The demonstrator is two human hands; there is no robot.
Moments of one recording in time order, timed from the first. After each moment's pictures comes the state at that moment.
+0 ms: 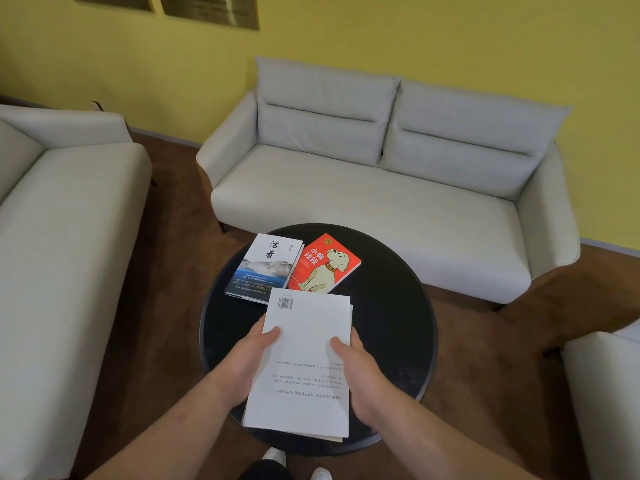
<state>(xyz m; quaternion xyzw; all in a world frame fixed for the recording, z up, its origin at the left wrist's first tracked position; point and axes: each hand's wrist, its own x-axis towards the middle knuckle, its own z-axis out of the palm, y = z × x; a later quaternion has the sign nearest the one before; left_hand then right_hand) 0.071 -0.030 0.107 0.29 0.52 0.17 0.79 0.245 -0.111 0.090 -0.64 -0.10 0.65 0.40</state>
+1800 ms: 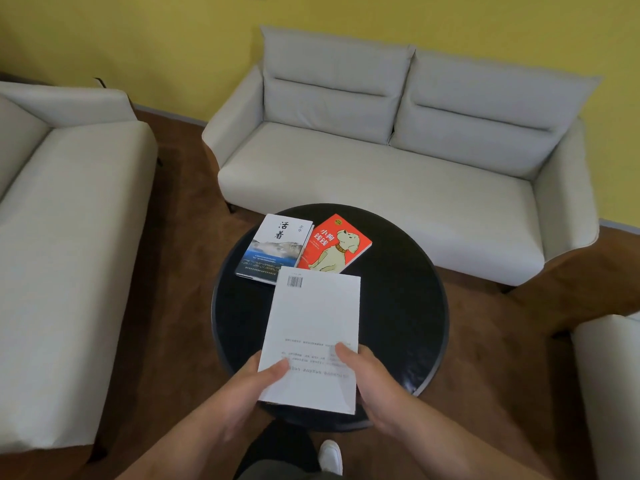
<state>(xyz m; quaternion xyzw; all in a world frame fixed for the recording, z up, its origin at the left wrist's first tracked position) 0.028 -0.081 0.079 0.34 0.53 0.11 0.77 0.239 -0.142 0.067 -0.64 -0.14 0.66 0.37</state>
